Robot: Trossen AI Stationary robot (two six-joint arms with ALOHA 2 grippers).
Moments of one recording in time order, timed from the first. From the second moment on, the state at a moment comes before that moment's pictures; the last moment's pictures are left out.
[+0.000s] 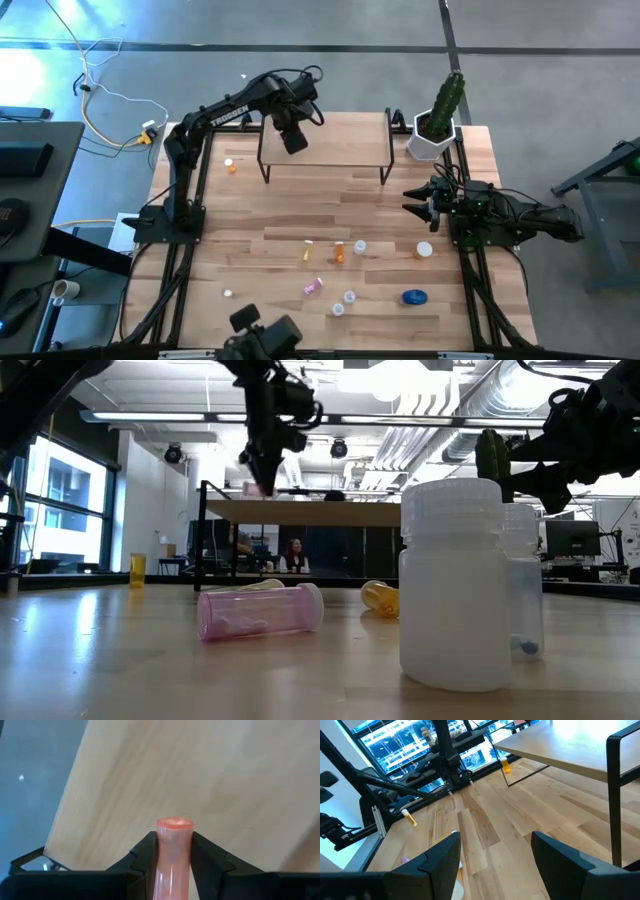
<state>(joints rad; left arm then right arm) 0.69 1.99 2.02 -1.39 -0.13 0.15 -0.13 0.01 0.08 -0.21 0.01 0.41</state>
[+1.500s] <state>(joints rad) -0.16 1.99 2.17 -1.34 -0.11 0.00 -0.13 0.01 0.08 -0.21 0.01 0.41</state>
